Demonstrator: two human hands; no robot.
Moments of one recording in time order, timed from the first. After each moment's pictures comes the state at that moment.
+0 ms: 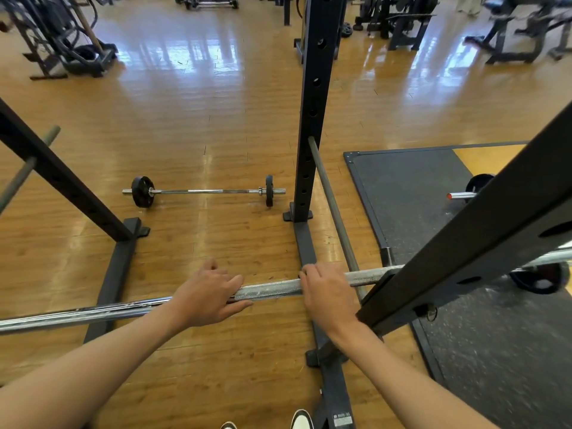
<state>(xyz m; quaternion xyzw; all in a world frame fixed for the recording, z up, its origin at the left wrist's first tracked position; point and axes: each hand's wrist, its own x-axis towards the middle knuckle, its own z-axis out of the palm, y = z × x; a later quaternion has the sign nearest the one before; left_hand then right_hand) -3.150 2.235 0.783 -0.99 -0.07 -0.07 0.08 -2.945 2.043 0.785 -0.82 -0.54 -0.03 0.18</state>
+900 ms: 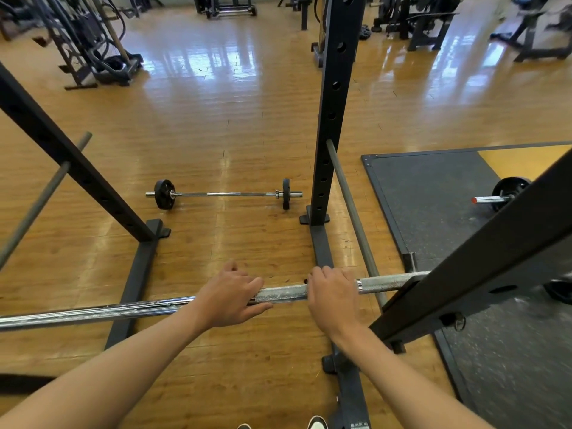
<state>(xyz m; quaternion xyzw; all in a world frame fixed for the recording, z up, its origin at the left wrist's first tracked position) -3.151 2.235 0.781 -0.99 -0.08 -0.04 0.08 -2.967 2.067 0.787 -0.84 -0.52 0.00 0.16</state>
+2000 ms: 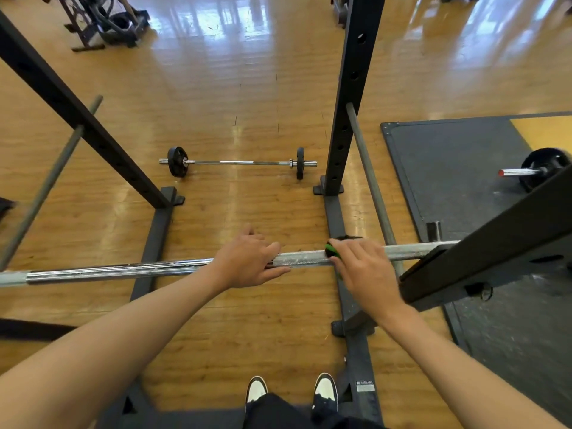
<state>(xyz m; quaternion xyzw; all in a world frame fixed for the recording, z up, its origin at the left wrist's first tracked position) -3.151 2.237 0.781 -0.99 -0.09 0.00 0.06 -2.950 2.031 0.774 -0.77 -0.61 -0.05 0.20</state>
